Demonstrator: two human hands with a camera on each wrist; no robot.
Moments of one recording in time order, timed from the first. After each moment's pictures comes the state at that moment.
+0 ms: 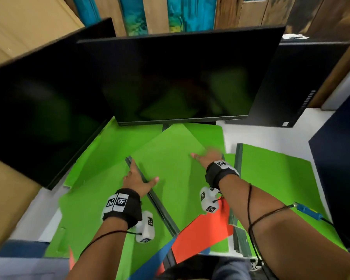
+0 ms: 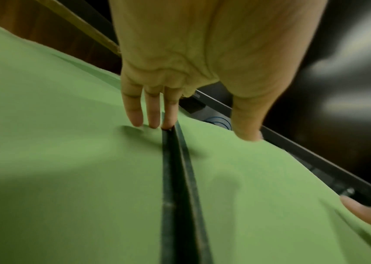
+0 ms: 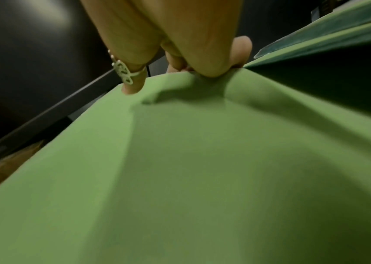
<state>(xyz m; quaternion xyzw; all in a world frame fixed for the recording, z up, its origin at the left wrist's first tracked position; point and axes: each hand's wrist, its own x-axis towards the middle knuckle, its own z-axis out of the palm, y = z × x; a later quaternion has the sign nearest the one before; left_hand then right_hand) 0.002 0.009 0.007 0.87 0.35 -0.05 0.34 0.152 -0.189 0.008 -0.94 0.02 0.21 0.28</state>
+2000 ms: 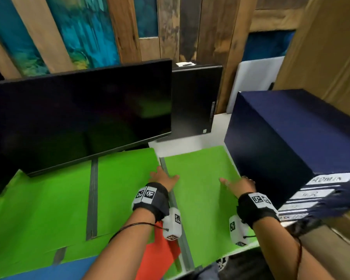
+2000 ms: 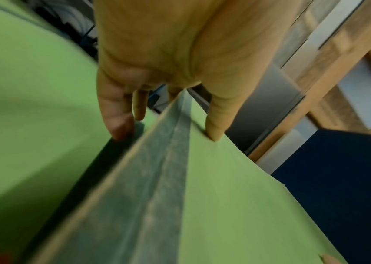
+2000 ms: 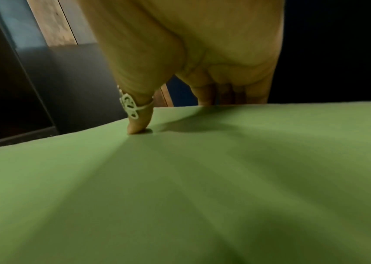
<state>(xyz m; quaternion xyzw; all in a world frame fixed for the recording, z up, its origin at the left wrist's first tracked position) 0.132 -0.213 0.037 0.92 0.14 -0.16 0.34 0.099 -0.449 0.027 -0.89 0.33 0.12 0.30</state>
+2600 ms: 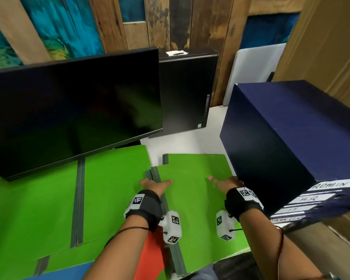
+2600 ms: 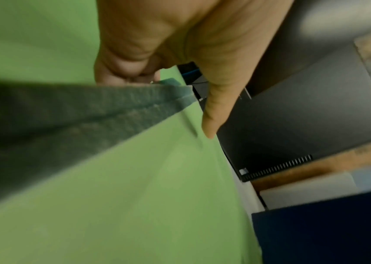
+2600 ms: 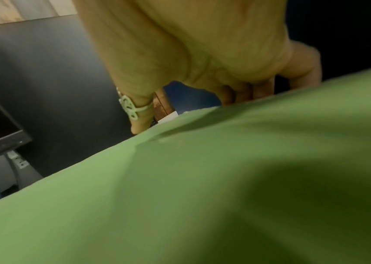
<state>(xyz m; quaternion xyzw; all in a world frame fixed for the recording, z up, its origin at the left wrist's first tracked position) 0.142 -0.223 0.000 0.79 0.29 -0.21 0.50 0.135 -0.455 -0.012 -0.87 0.37 0.21 0.27</state>
